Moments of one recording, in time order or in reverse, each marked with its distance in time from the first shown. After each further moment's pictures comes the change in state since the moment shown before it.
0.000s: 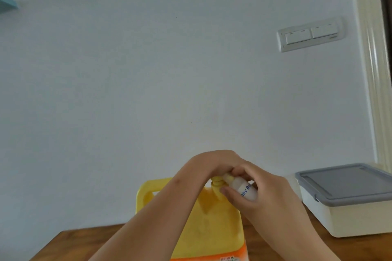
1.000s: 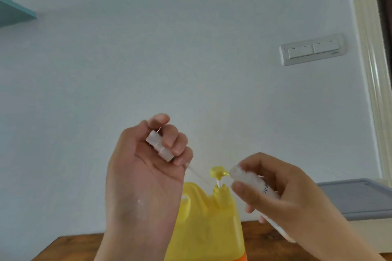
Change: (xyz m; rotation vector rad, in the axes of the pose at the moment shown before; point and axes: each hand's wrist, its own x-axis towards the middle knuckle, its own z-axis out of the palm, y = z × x) left_hand -0.177 0.019 0.005 -1.753 0.845 0.782; right_hand -0.002 -0.026 -0.047 0.383 -0.142 -0.152
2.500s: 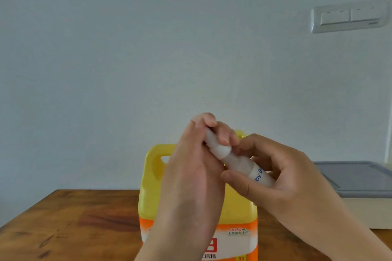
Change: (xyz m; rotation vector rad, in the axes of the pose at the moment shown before) left_hand -0.026 -0.061 -0.041 -0.043 -0.039 -0.143; right_hand -0.004 0.010 0.041 -0.192 -0.127 -0.087
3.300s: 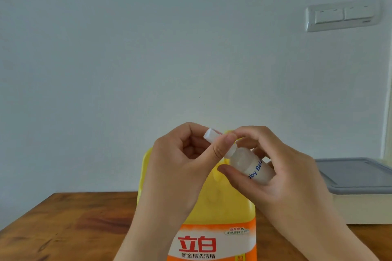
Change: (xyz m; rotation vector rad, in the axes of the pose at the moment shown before) left_hand 0.001 0.022 -0.018 0.937 0.121 0.174; right_hand -0.003 -0.001 0.010 -0.284 0.260 -0.067
